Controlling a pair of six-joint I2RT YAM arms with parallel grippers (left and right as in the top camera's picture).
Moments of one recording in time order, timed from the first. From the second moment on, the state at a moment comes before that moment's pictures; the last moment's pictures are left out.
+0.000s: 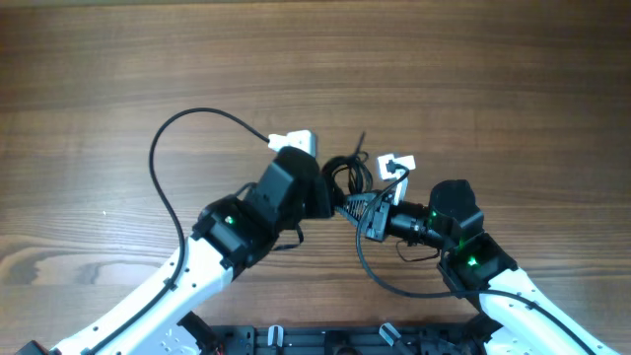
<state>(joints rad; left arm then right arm) -0.75 1.20 0.89 -0.47 0.02 -0.75 0.52 1.03 0.37 0.38 -0.66 0.88</state>
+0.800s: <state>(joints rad) -0.63 1.15 0.88 -0.48 0.22 -0.52 0.45 0.89 0.39 0.29 -0.49 0.97</state>
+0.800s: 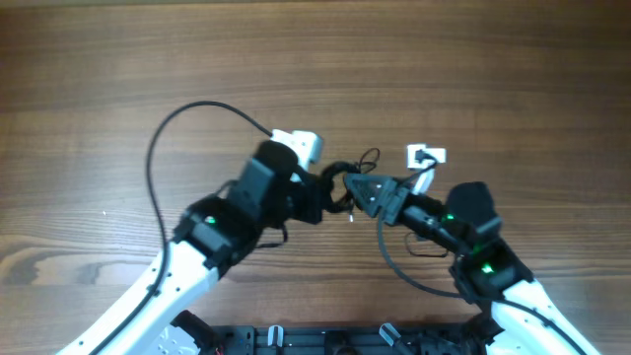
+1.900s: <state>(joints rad) -0.45 1.16 0.88 -0.49 0.43 -0.39 0.34 0.64 0.39 -0.16 -0.52 0.92</state>
